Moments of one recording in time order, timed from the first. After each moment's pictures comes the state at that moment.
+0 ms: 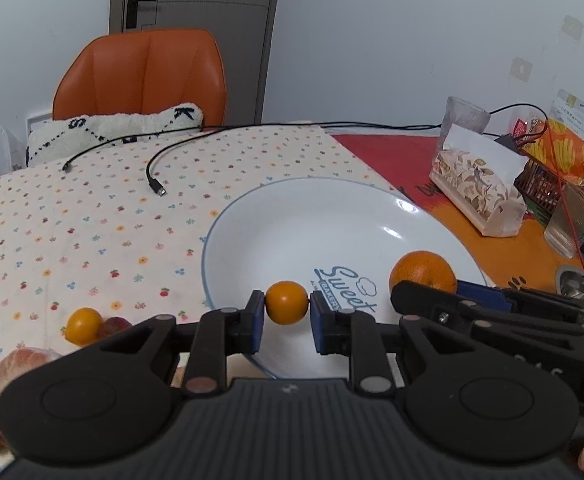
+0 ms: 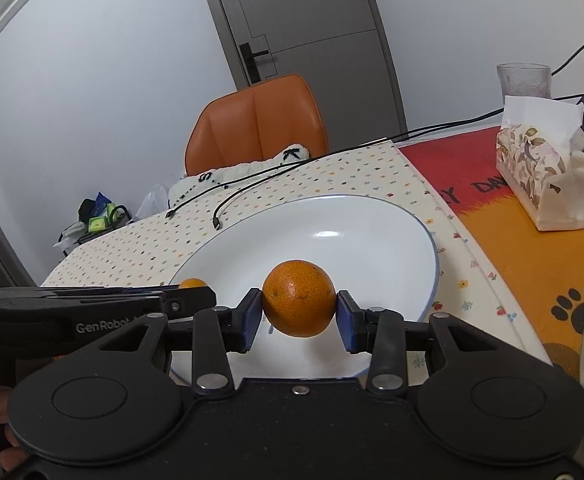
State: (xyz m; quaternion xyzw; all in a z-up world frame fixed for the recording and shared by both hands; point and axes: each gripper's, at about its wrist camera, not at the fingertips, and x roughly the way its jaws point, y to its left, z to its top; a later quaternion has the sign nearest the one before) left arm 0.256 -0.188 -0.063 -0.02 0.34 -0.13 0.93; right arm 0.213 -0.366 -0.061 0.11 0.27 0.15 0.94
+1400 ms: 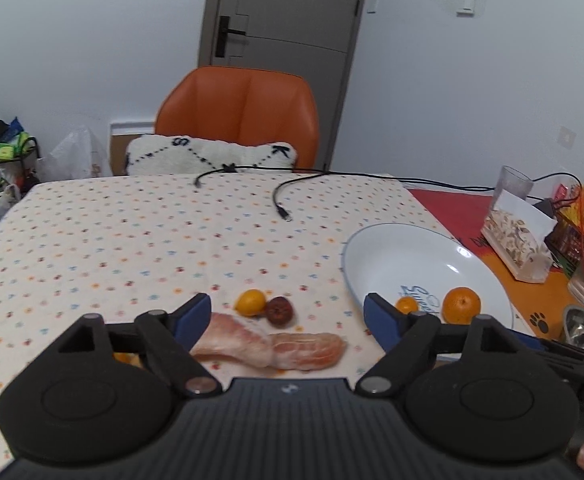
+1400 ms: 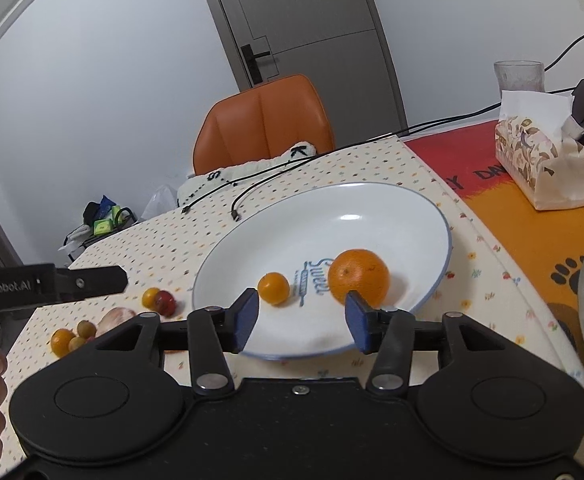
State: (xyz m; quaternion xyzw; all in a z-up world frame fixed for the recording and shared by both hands) left arm 0.173 -0.100 -0.014 -0.06 0.29 -0.02 0.95; right arm 0.181 -0.355 -0.055 0.12 0.27 0.15 0.94
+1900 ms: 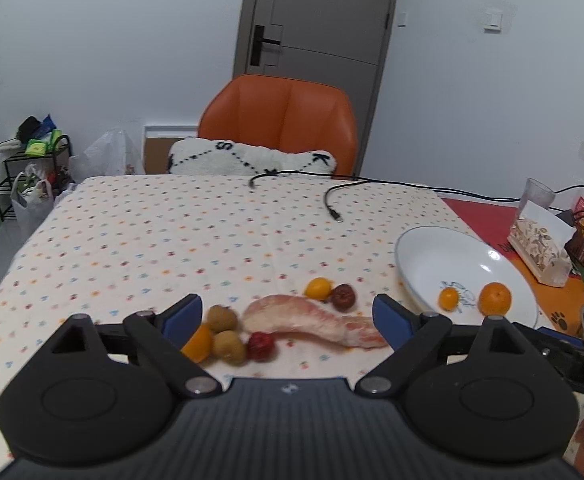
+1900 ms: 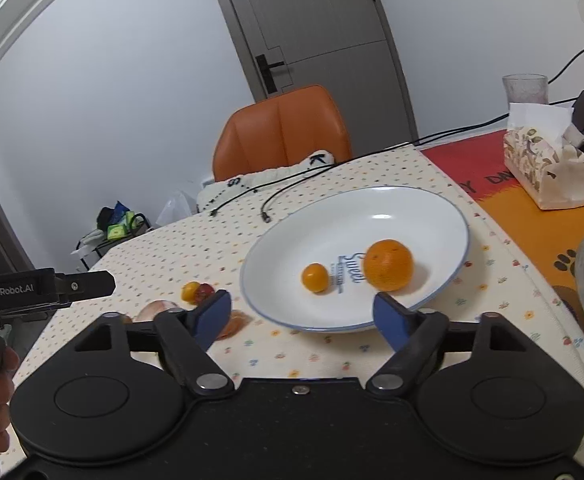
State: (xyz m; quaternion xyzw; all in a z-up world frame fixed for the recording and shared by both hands) left arm 0.135 -0.055 -0.012 -0.07 0.28 0.02 0.96; right arm 0.145 -0.338 -0.042 0.13 0.25 0.17 0.94
